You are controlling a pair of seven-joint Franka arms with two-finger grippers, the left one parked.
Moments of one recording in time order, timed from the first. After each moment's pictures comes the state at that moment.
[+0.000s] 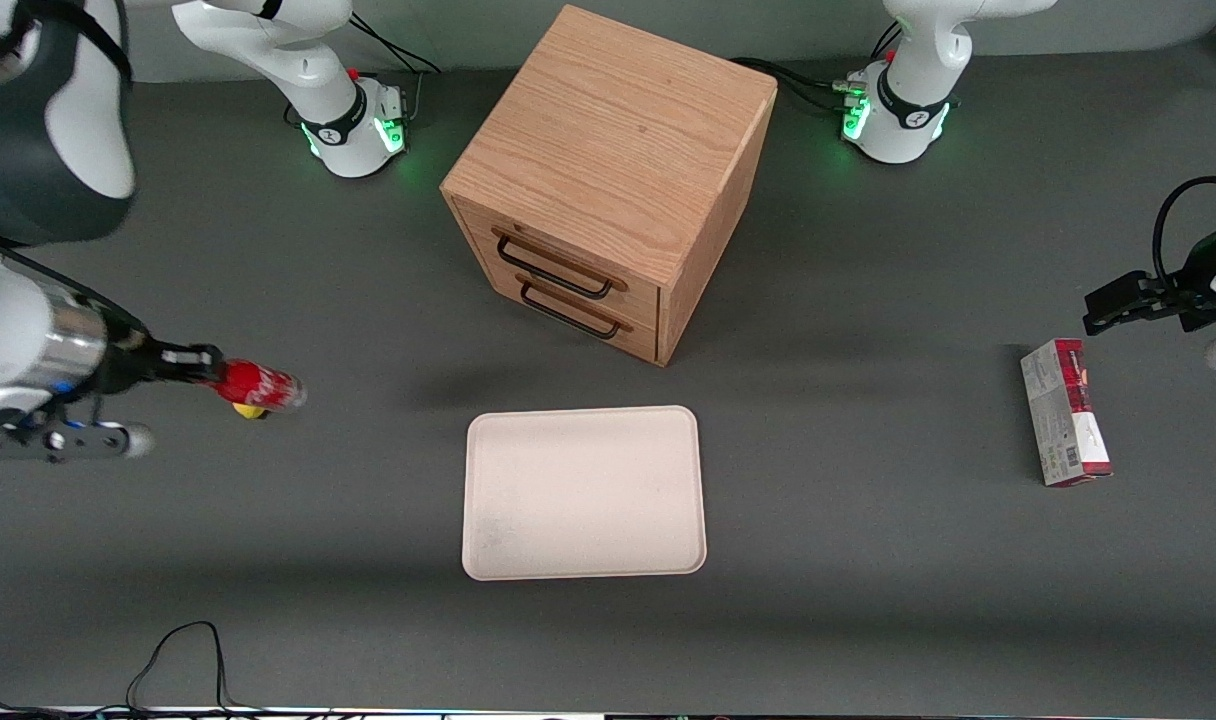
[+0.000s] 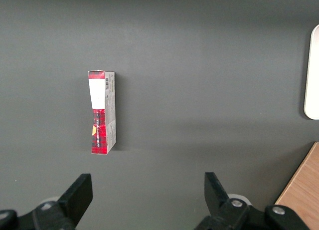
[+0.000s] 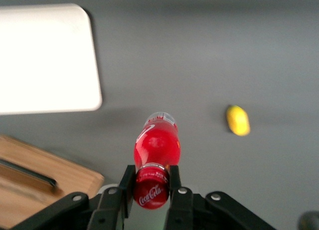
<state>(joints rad) 0.18 0.51 -0.02 -1.01 0.05 1.36 0.23</state>
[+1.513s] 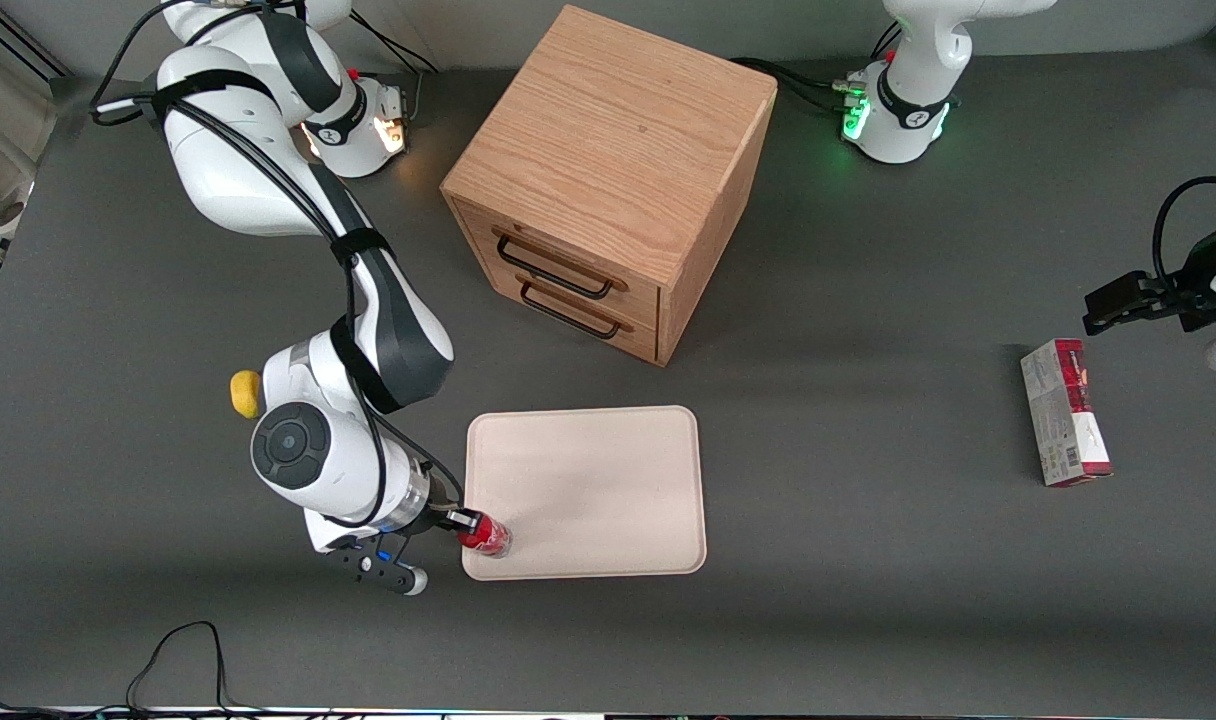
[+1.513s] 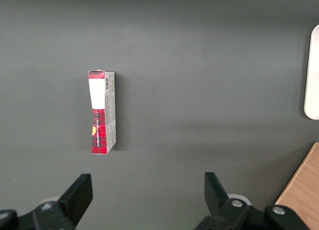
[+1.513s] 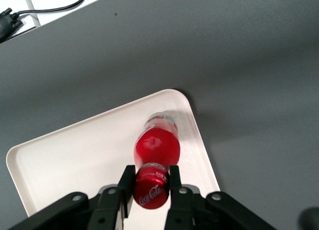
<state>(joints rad) 0.31 0.93 0.10 -0.89 0.00 1.92 0.71</state>
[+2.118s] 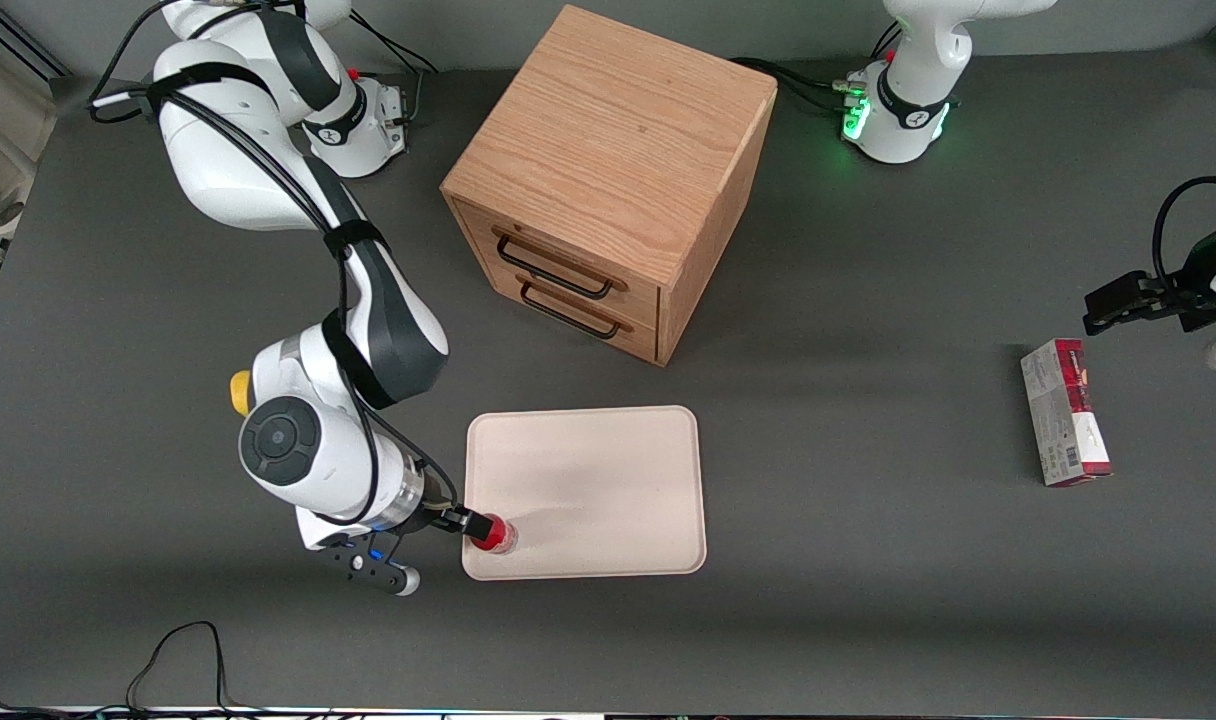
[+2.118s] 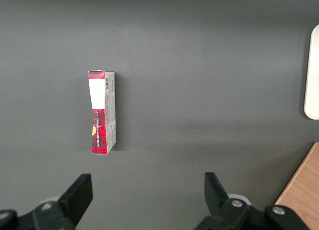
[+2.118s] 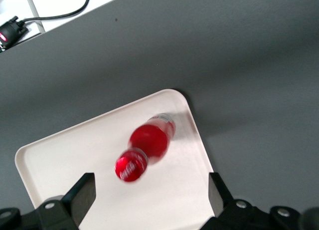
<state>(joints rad) 0.31 0.90 0.09 -0.85 -0.01 1.85 0.73</state>
